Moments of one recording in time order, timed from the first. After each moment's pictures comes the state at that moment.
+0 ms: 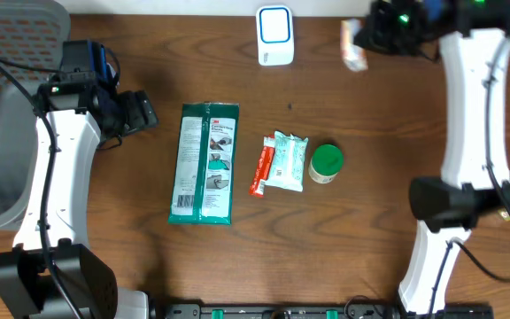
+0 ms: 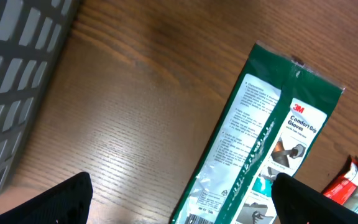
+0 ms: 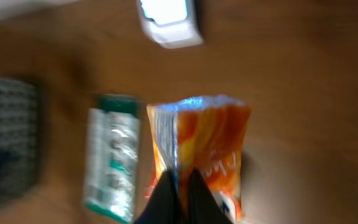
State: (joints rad) left arm 0.10 1.62 1.44 -1.03 0.05 -0.30; right arm 0.08 2.17 2.71 -1.63 -0.34 0.22
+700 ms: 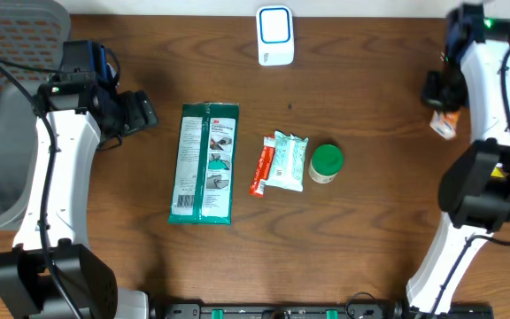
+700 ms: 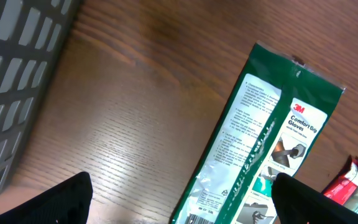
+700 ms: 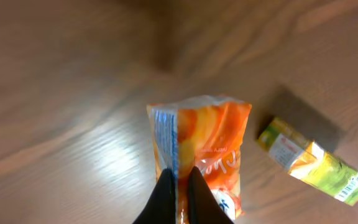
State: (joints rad) left arm 0.10 1.62 1.44 -1.03 0.05 -0.31; right arm -0.19 2.21 2.03 -1.36 0.25 0.22
